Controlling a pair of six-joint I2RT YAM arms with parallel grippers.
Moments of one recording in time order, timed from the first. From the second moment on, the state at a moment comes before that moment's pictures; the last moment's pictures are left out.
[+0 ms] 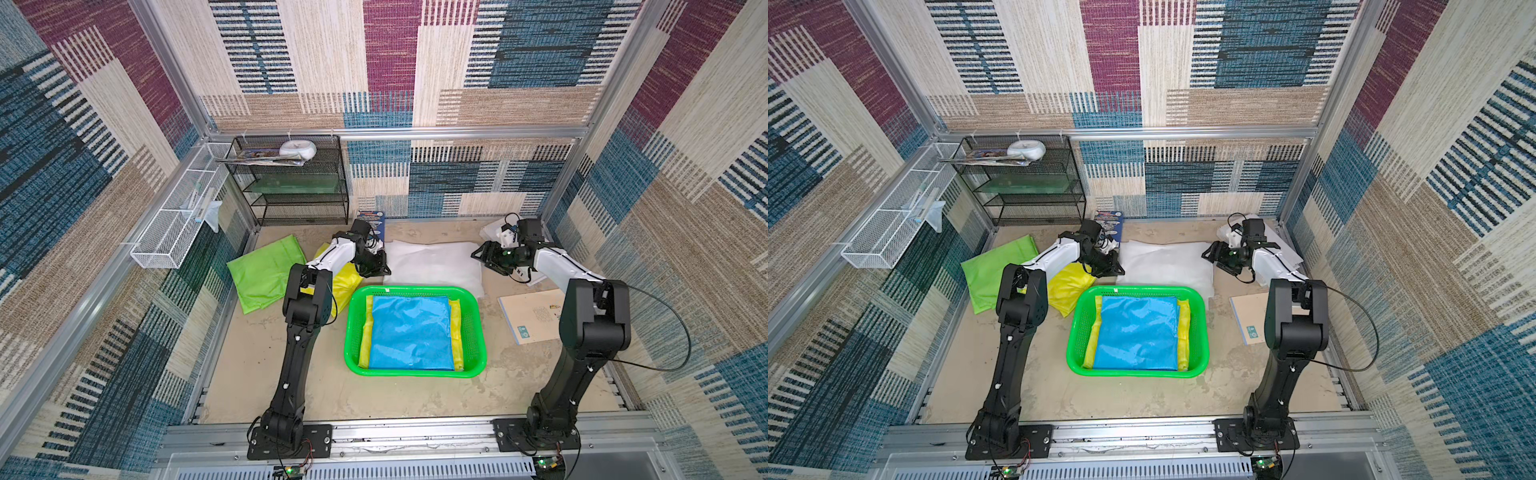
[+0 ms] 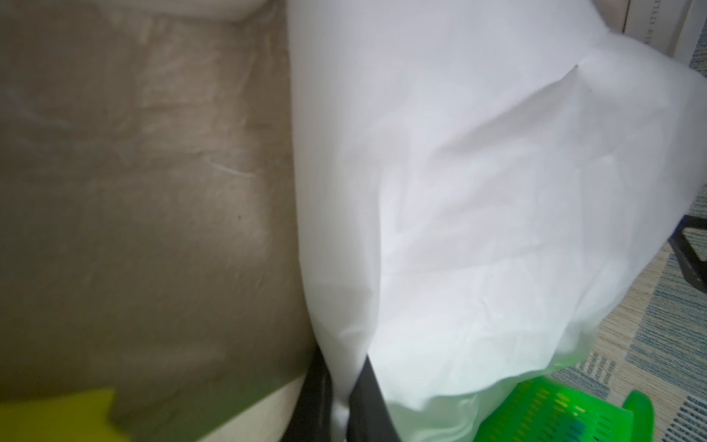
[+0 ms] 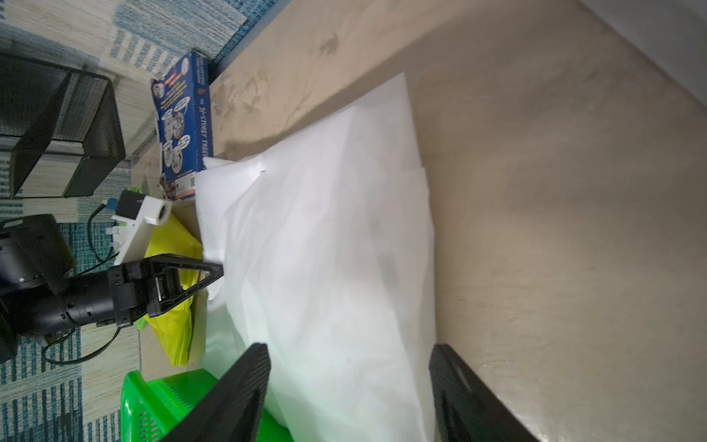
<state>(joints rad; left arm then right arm) -0.27 2.47 2.06 -0.81 0.59 -0.36 -0.04 1.91 1.38 -0.45 -0.55 0.39</state>
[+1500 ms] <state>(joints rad) -0.27 2.40 2.24 -0.85 0.60 -0.42 -0.05 1.97 1.51 -0.40 -0.81 0.46</state>
